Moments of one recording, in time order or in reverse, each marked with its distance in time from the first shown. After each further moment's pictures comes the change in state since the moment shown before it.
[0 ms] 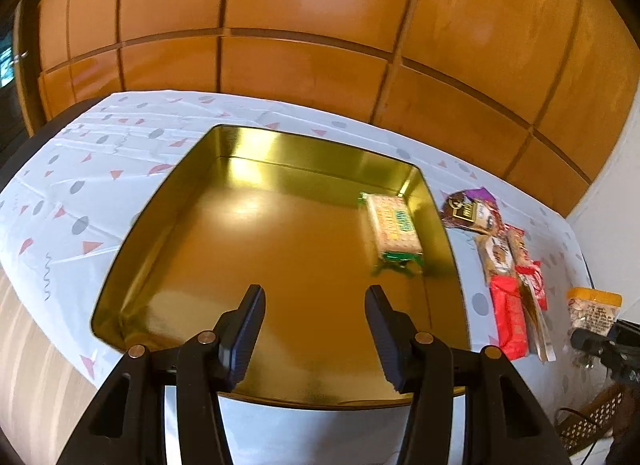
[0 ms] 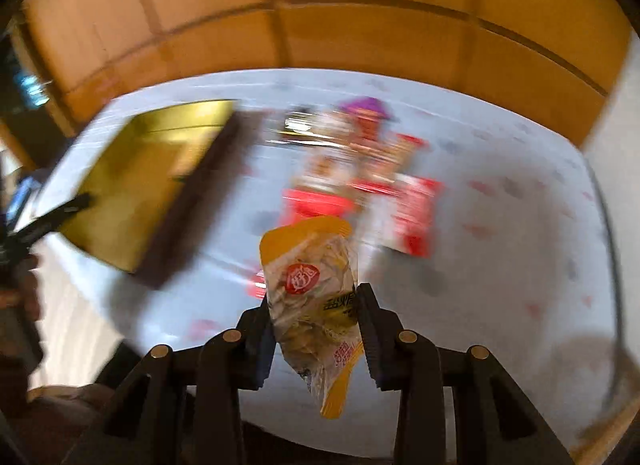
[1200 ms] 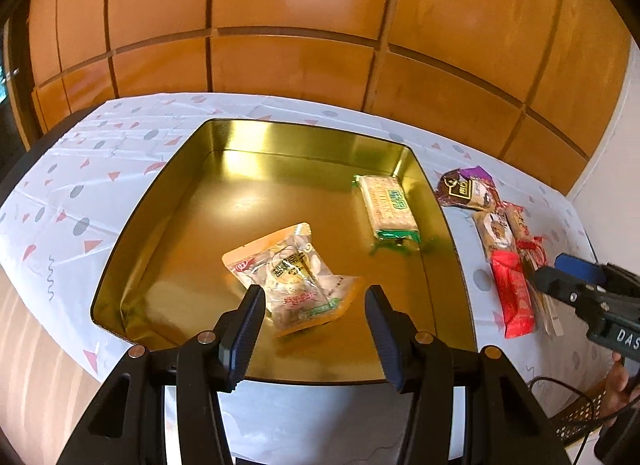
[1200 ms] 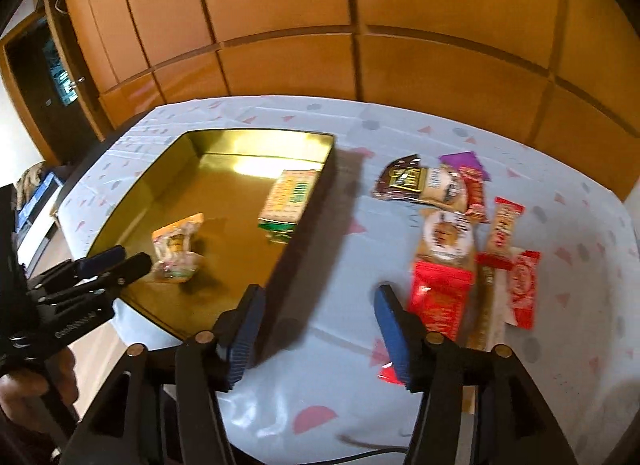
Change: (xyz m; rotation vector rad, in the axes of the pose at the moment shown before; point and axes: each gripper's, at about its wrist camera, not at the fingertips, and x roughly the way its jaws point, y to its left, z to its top) left arm -0.004 -0.015 -0.017 0.081 0.007 0.009; right arm 0.027 0.082 0.032 -0.049 -0.103 0.021
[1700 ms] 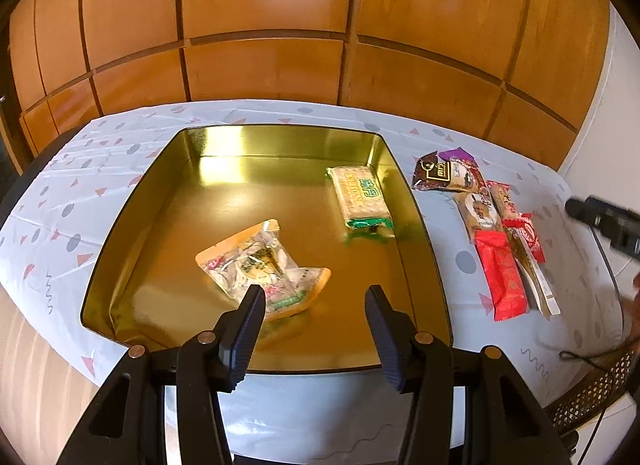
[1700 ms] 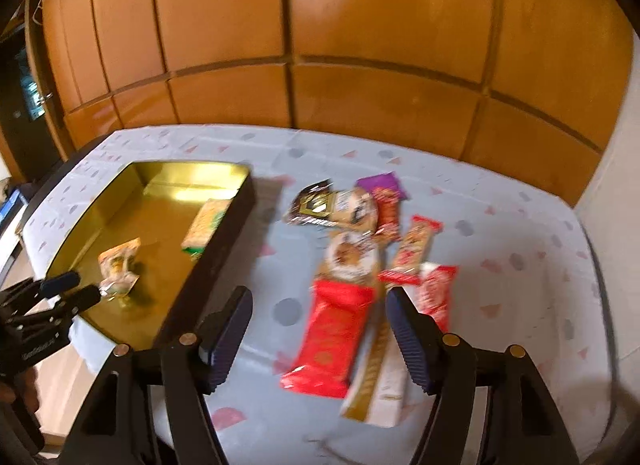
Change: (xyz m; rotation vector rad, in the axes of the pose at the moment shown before) left arm -0.003 -0.028 -0.005 0.085 0.009 -0.001; right arm -0.033 -0.059 0.000 0.032 -0.099 -0.163
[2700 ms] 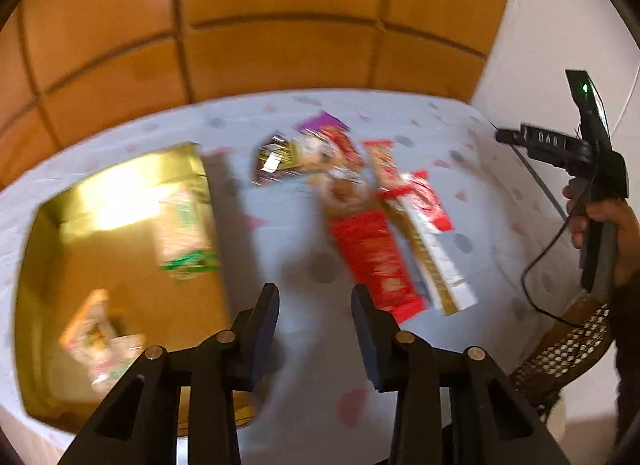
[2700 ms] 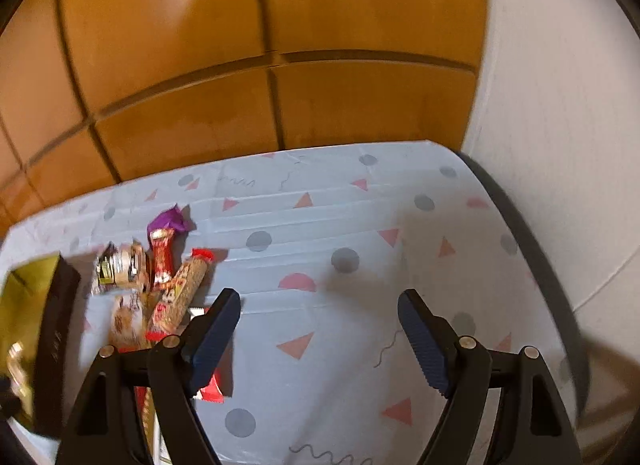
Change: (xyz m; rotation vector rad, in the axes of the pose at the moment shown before) left arm 0.036 -0.143 0.035 0.286 0.148 -0.245; right arm 0.031 -0.213 0.003 0.363 0.010 -0.259
